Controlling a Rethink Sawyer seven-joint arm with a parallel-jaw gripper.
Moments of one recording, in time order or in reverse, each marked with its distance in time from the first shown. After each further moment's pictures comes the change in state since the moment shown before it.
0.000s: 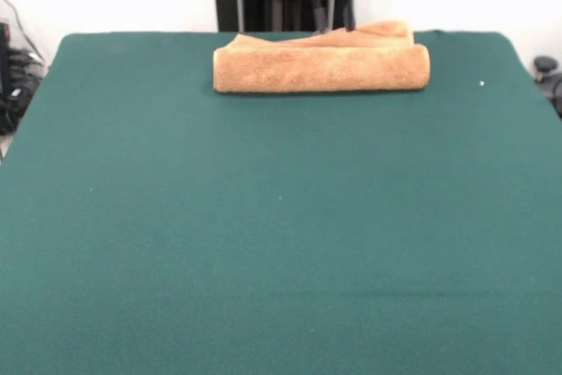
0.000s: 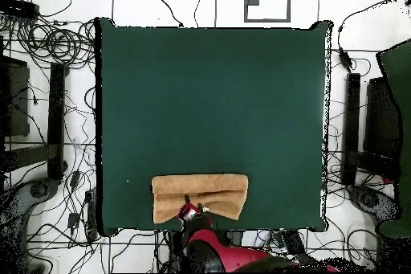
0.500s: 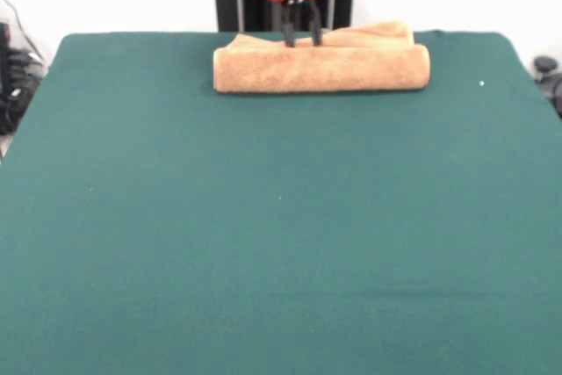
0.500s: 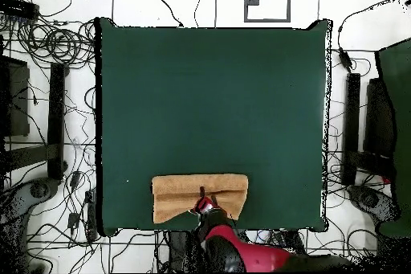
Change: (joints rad) arm -0.166 0.058 0.019 -0.087 -0.143 -0.016 0.000
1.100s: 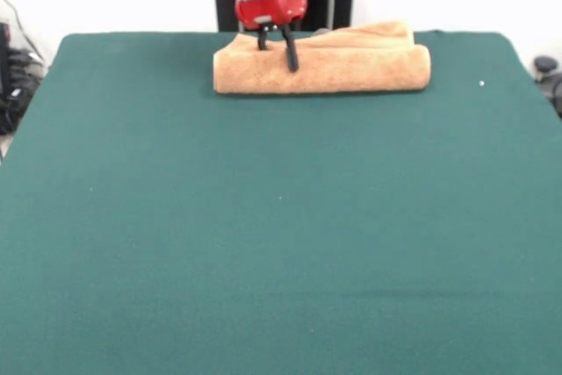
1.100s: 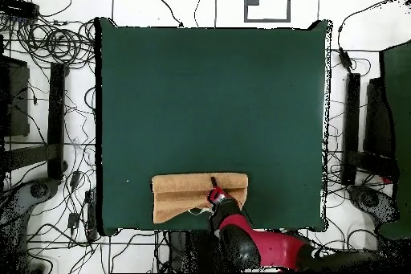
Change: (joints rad) arm -0.075 0.066 0.030 -0.122 -0.088 0.041 0.000
